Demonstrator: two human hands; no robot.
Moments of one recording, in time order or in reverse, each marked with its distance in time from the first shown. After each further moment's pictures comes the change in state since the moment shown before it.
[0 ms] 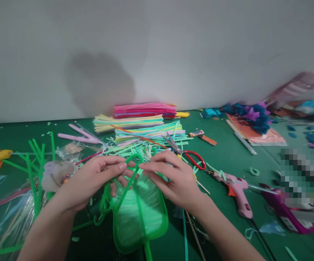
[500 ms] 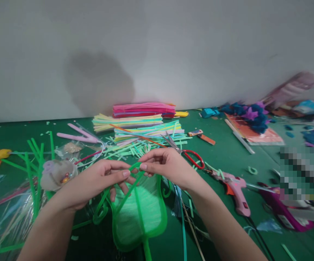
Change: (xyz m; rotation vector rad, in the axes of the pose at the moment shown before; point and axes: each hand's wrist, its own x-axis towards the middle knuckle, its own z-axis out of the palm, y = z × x) left_hand 0.001 -0.009 -0.002 0.001 -0.073 -0.138; right_hand 0.027 0.010 -0.003 0.832 -0.277 0.904
